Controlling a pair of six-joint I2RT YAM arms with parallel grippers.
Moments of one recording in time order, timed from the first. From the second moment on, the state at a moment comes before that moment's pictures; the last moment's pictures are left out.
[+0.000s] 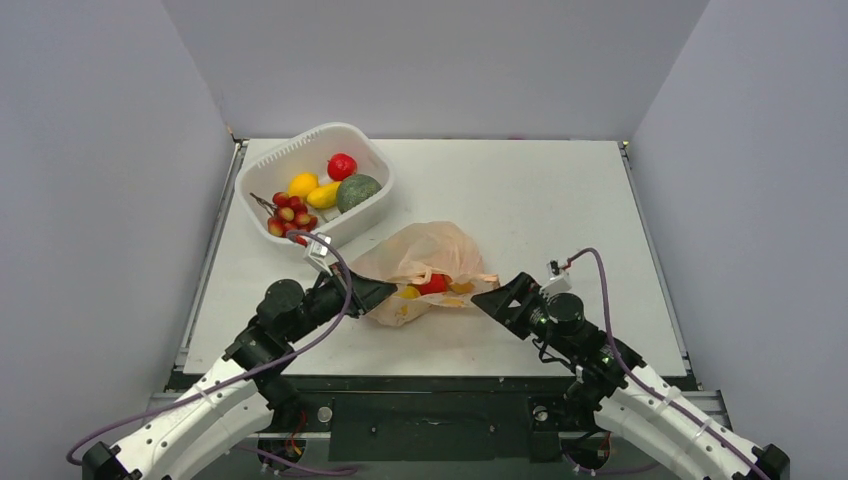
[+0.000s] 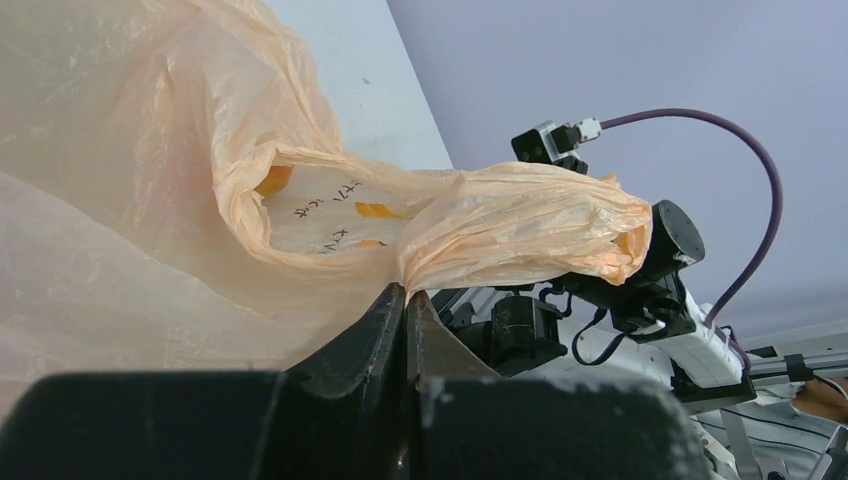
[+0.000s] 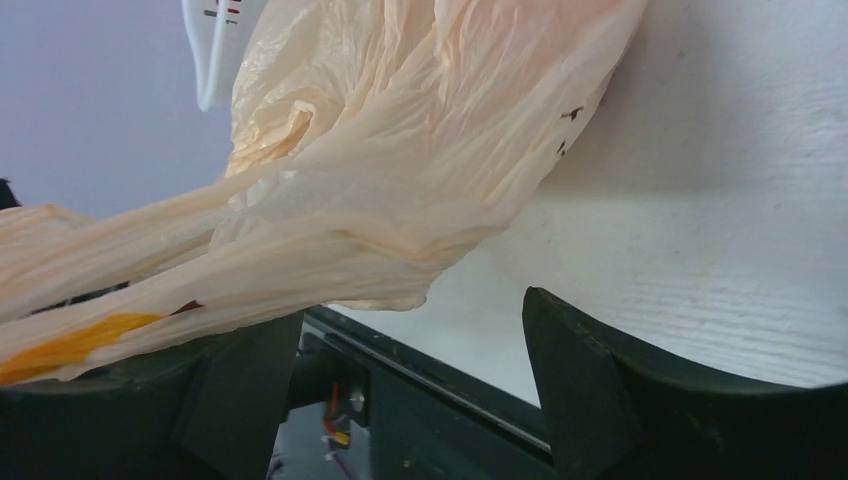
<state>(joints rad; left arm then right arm) -0.69 0.58 0.42 0.09 0.18 -0.99 0.69 0.53 0.37 -0.26 -0.01 1.08</state>
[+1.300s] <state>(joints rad) -0.75 1.32 1.50 -0.66 0.15 -0.35 1.00 0.76 0.26 0.17 0.40 1.34</state>
